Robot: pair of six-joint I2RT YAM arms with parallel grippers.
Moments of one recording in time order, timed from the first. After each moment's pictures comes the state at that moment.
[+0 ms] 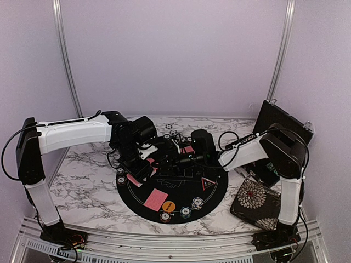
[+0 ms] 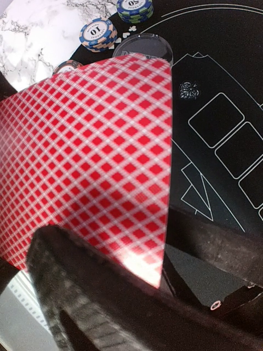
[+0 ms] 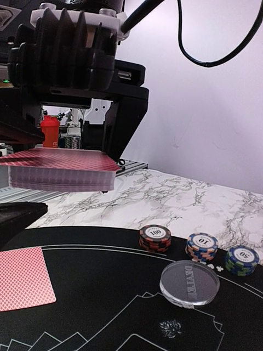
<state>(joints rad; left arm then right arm) -0.86 1.80 1.50 -1.11 0.07 -0.13 0.80 2.03 1.10 0.65 -0.85 1.17</state>
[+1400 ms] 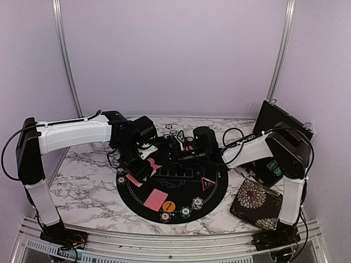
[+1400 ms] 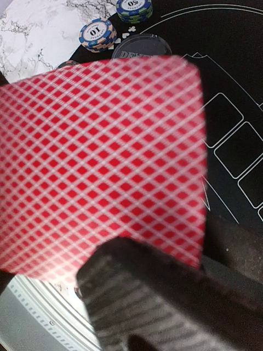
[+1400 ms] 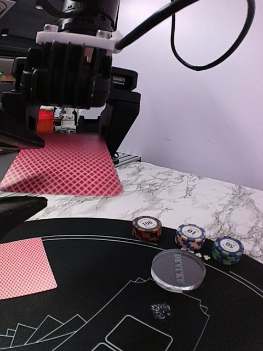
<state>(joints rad) -0.86 1.80 1.50 -1.11 0.07 -0.13 0.78 1.99 1.10 0.56 -0.82 1.11</state>
